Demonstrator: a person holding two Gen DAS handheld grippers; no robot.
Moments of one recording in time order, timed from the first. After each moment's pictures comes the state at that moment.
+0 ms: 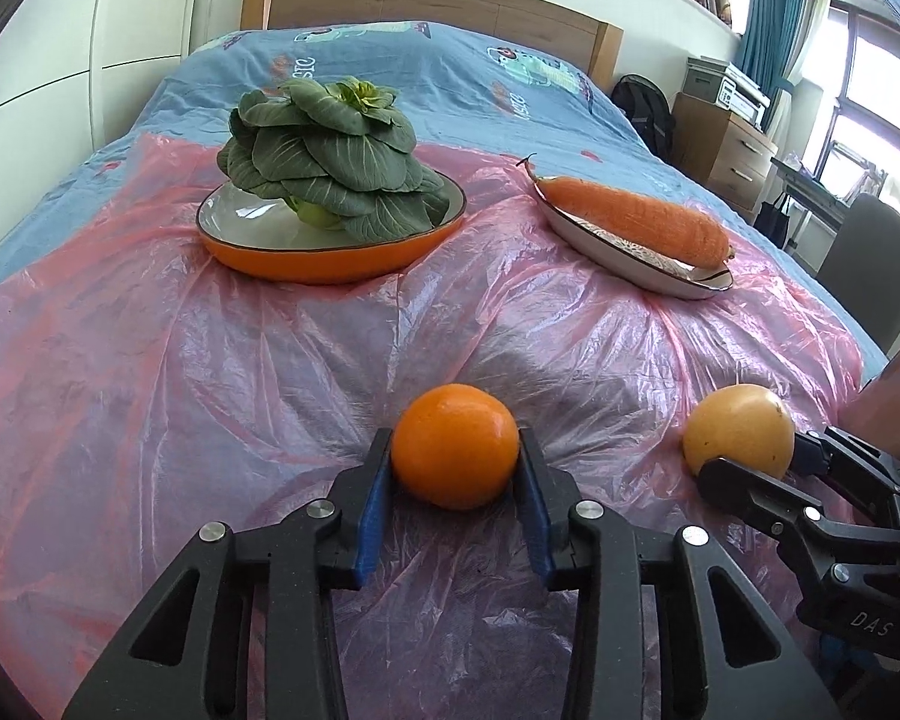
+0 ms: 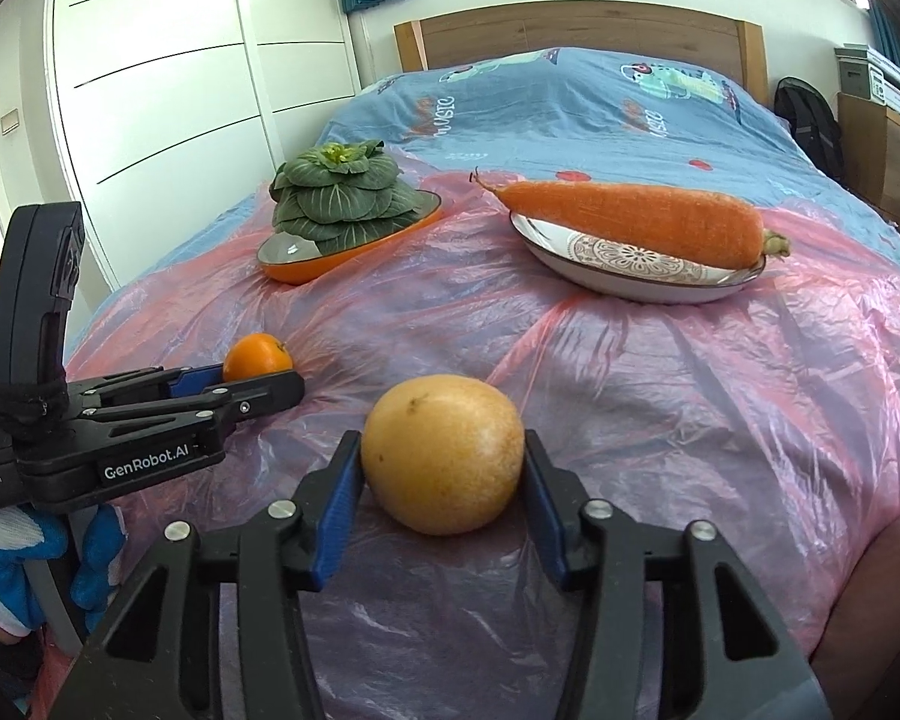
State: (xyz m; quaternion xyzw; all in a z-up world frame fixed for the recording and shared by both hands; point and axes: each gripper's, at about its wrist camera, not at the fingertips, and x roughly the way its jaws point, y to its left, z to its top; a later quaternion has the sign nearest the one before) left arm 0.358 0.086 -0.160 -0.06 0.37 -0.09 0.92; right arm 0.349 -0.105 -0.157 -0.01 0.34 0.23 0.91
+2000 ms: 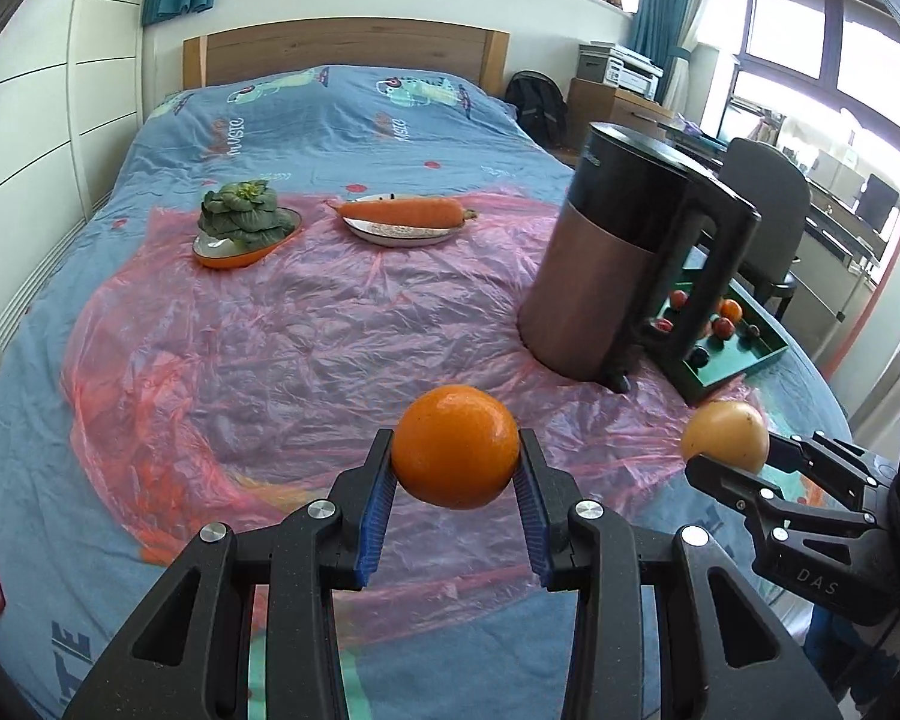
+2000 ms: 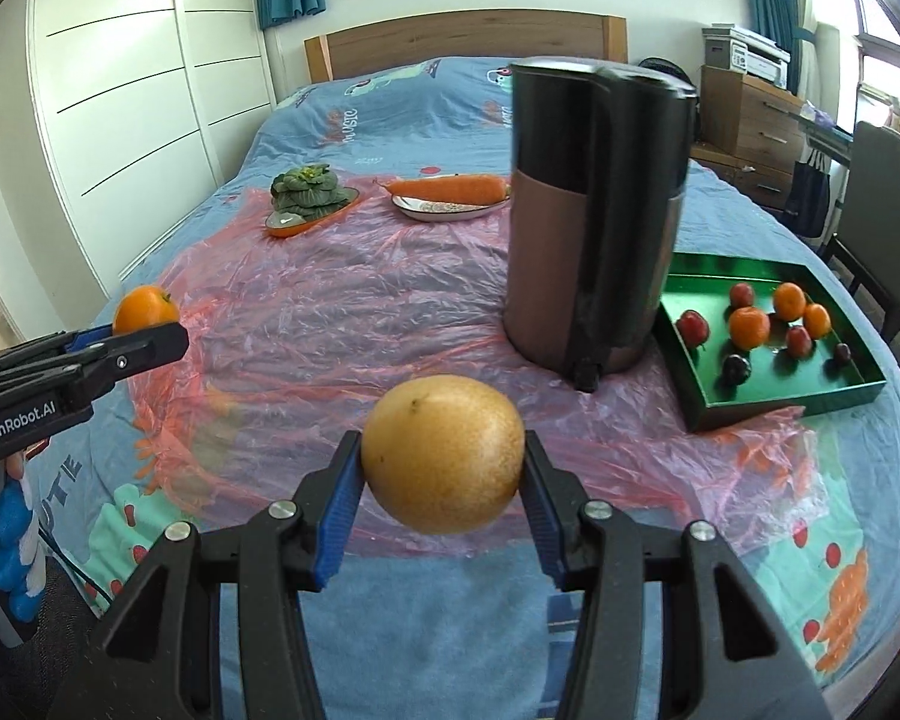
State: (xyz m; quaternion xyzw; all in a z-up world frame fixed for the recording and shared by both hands) left arm 0.074 -0.039 -0.008 -0.01 0.37 -0.15 0.92; right arm 0.046 -0.235 -0.033 0.01 0.38 0.09 0.92
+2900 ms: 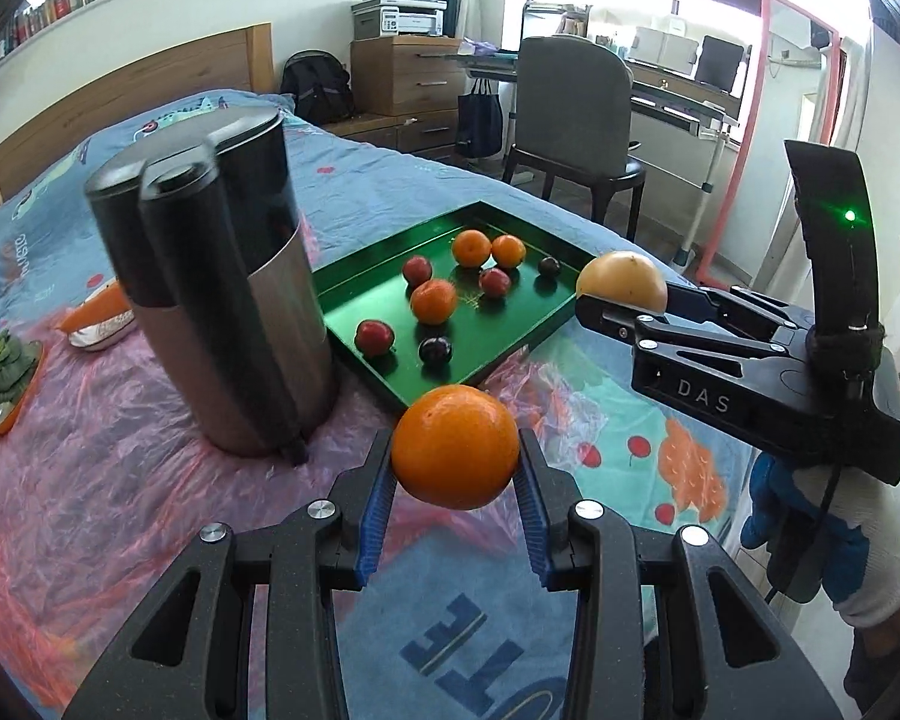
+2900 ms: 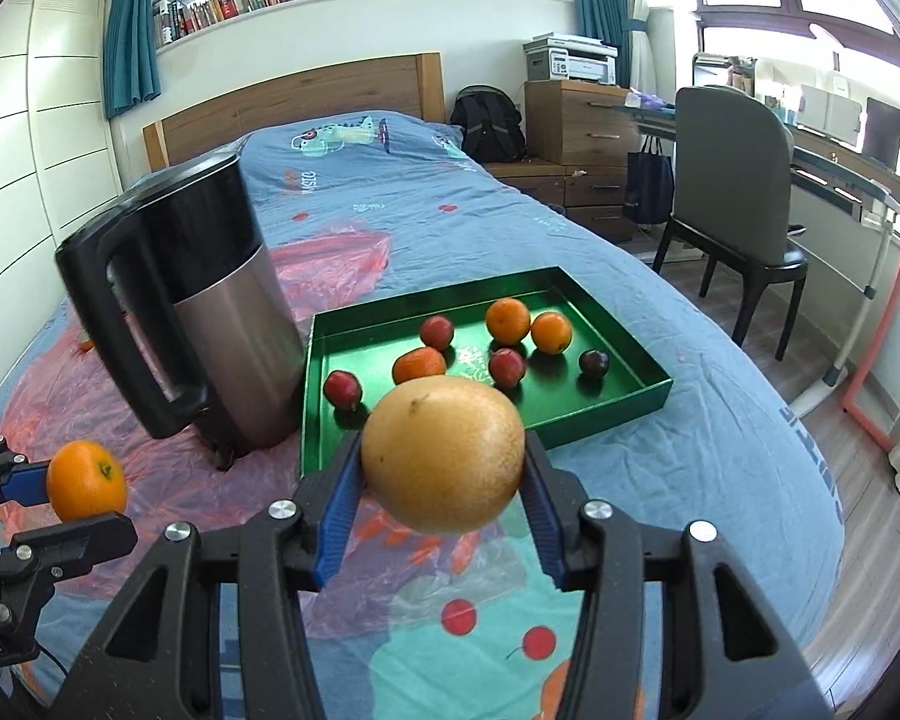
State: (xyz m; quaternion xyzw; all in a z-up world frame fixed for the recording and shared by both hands) left arm 0.079 -0.296 0.004 0.12 0.37 -0.33 0.86; right arm 0.062 -0.474 -0.017 0.05 0.31 -0.07 0.95
